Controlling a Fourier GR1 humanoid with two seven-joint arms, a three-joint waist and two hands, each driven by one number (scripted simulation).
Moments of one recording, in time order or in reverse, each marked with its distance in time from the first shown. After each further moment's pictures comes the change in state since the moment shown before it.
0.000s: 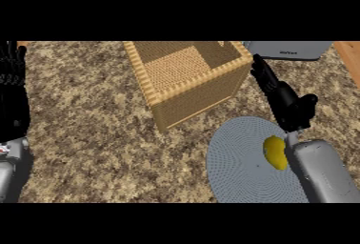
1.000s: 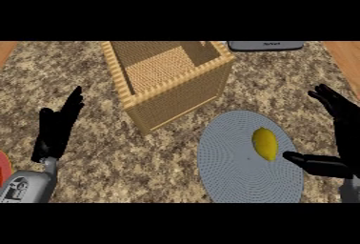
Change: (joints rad) left arm 0.120 -0.015 -0.150 0.233 0.021 -0.180 0.272; right arm 0.328 -0.075 -0.236 -0.242 -0.023 0.154 -0.553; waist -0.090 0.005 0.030
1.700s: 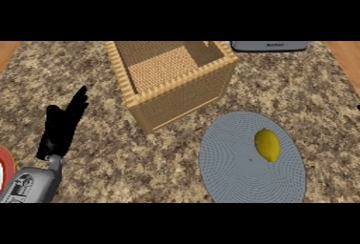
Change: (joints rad) left arm -0.020 -0.020 0.000 0.025 -0.010 -0.021 0.011; right arm 0.194 -0.544 -0.117 -0.162 0.092 0.389 0.222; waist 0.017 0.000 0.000
